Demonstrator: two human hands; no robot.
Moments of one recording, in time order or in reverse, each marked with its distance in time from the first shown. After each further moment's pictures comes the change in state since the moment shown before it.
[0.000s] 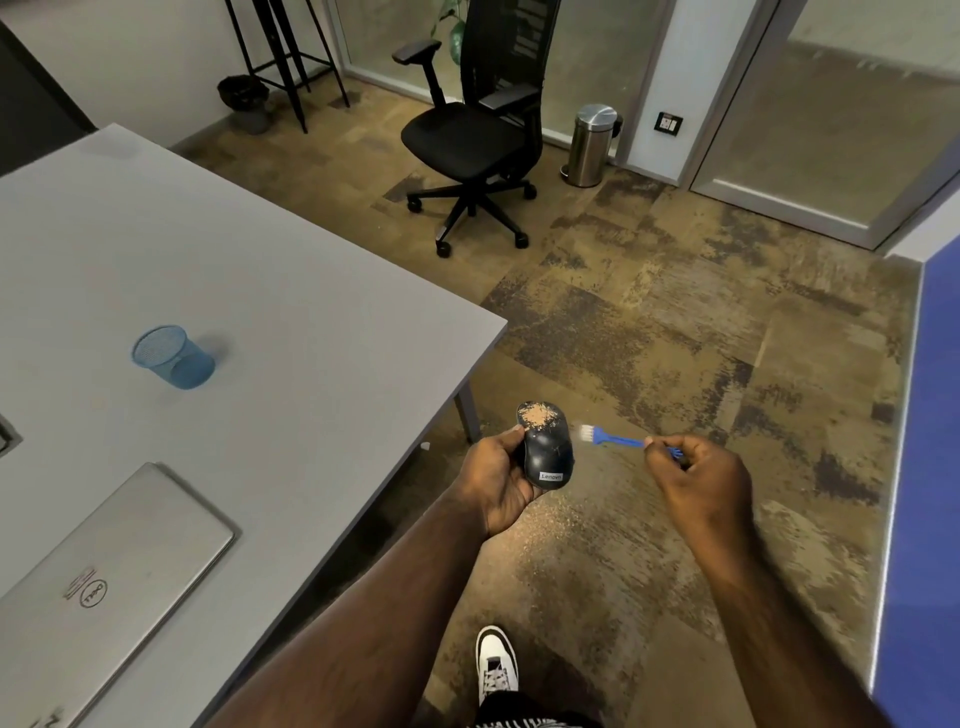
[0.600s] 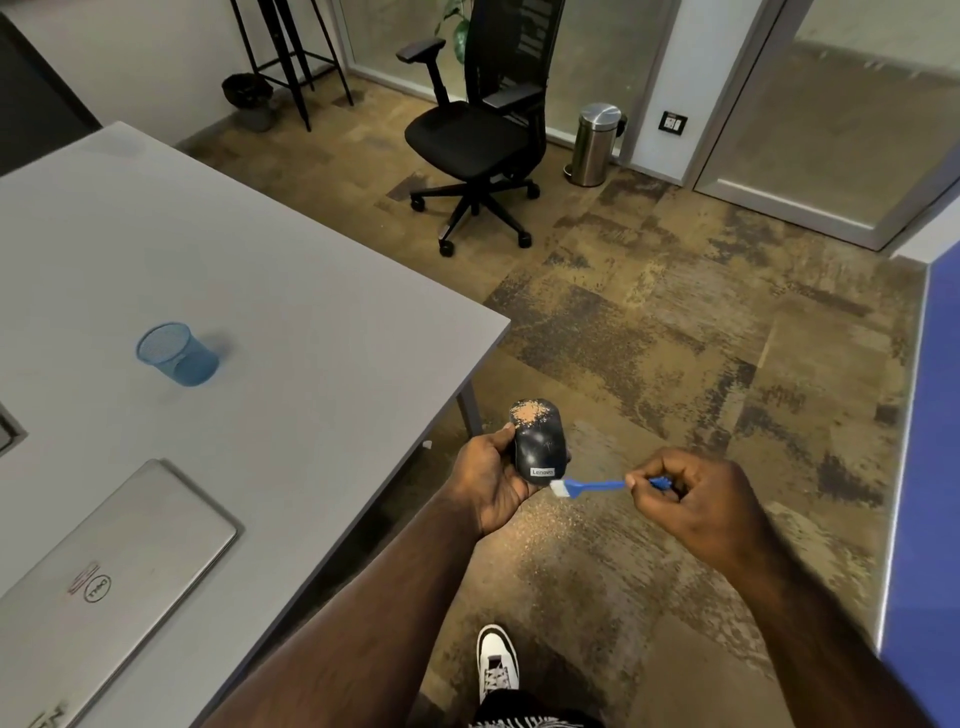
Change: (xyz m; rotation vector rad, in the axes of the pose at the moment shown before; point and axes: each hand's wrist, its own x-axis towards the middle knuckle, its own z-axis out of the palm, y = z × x) left_hand -0.008 0.006 -0.004 -0.033 -0.018 -0.008; right_hand -0.009 0.002 -0.019 -0.005 -0.351 -0.347
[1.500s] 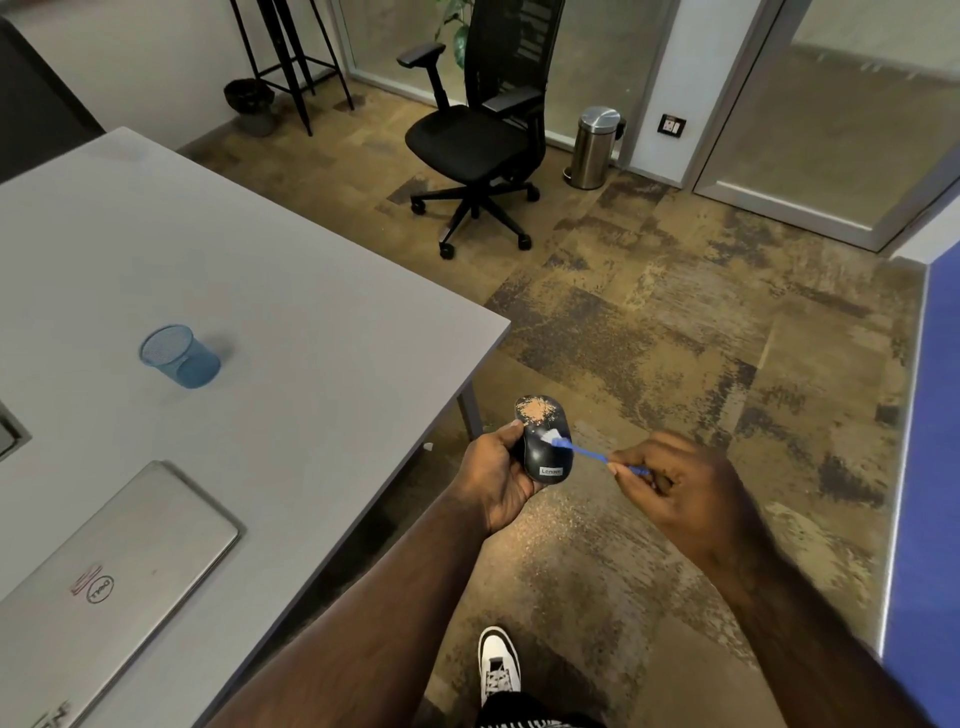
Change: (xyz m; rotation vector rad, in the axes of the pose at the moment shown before) left_hand 0.001 -0.004 0.008 0.025 0.046 0.063; right_hand 0.004 -0.028 -0.001 -0.240 0.040 -0.256
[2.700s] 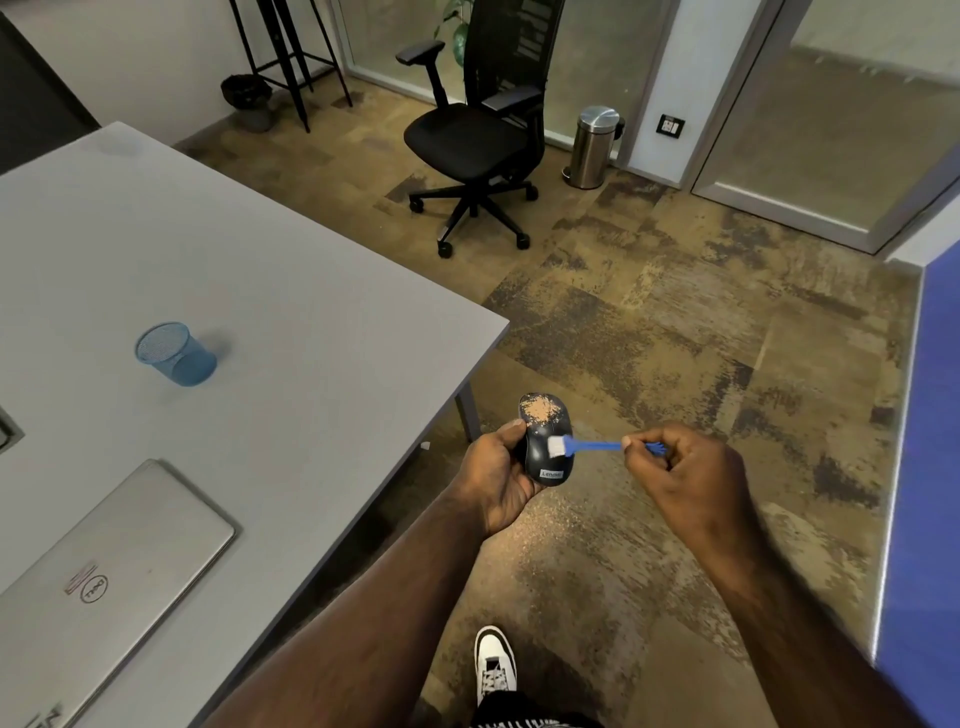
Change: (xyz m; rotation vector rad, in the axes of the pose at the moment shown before) left_hand 0.000 0.000 -0.001 -0.001 -0.005 -0.003; right_hand 0.006 0.006 0.012 0.090 0.153 0.372
